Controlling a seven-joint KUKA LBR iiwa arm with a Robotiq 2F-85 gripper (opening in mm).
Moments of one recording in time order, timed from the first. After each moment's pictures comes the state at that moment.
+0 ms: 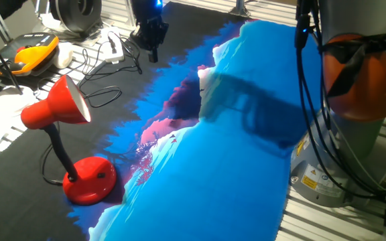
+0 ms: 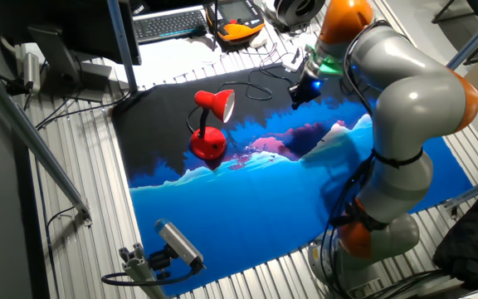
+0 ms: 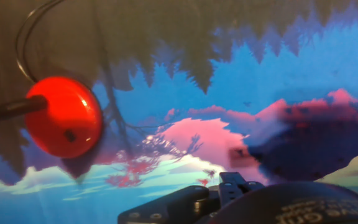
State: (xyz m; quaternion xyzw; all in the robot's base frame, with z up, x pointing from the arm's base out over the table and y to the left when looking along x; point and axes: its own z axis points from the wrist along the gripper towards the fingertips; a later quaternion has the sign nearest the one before) arm 0.514 0.001 0.236 -0.08 -0.98 -0.15 0.08
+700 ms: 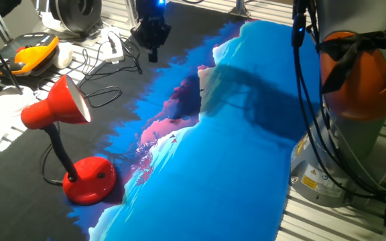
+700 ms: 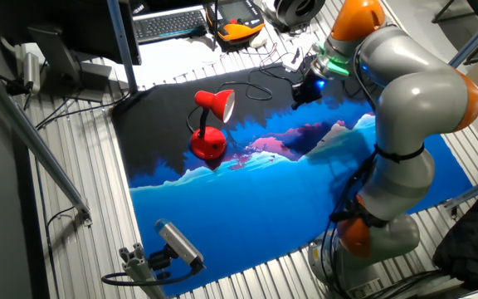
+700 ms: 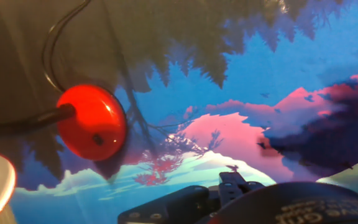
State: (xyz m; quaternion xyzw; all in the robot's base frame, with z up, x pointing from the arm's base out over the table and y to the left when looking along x) arm 0.515 0.002 0.236 -0.12 -0.97 -0.20 0.08
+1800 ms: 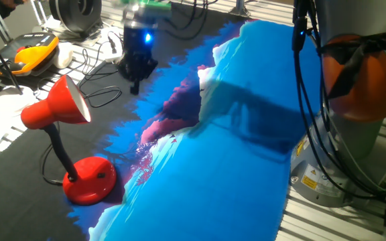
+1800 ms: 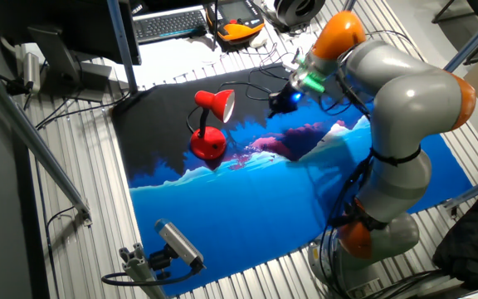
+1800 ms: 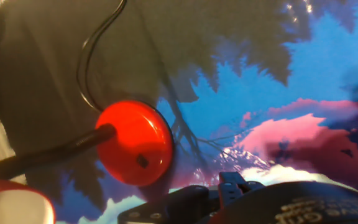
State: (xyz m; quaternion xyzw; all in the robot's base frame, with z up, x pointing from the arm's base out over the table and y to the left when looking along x) arm 0.526 0.105 0.178 -0.17 -0.96 -0.23 0.05
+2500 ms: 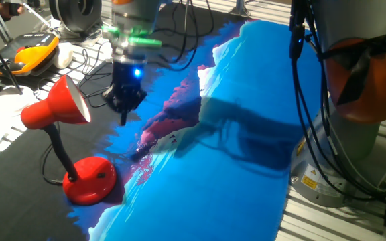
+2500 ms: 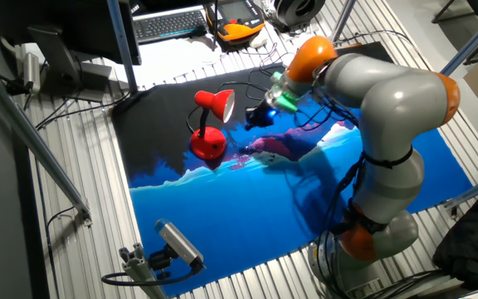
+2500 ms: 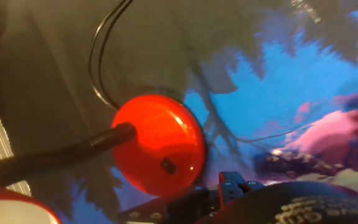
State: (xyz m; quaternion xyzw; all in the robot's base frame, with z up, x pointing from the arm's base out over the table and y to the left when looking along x) arm 0.525 0.173 0.137 -0.18 -0.95 -0.25 0.03
